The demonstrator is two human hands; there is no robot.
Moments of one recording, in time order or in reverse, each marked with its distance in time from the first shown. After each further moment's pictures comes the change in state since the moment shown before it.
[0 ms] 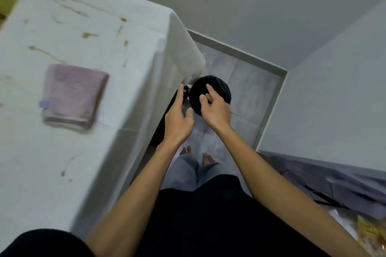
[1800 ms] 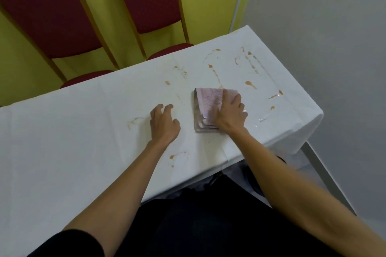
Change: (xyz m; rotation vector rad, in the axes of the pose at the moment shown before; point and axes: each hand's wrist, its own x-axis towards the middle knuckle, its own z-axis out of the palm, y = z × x) left_hand -0.048 -0.159 -0.296 0.196 0.681 -0.449; right_hand -0.043 -0.239 0.239 -0.839 -0.275 -0.625
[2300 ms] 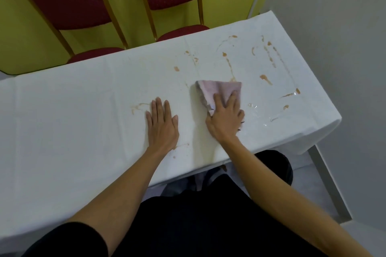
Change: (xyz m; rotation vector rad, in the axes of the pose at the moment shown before) left_hand -0.021 -0.051 0.042 0.325 -0.012 -0.012; right_hand -0.015 -0.003 0.052 -0.168 0.059 -0.171
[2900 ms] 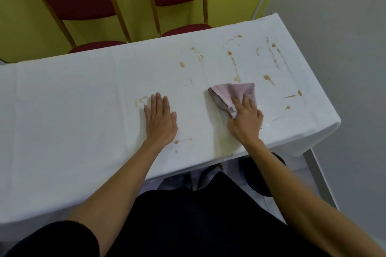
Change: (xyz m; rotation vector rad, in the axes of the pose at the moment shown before) left_hand -0.006 -0.010 -0.016 -0.033 -0.031 -0.012; right_hand -0.003 0.053 -0.022 0.033 0.007 -0.100
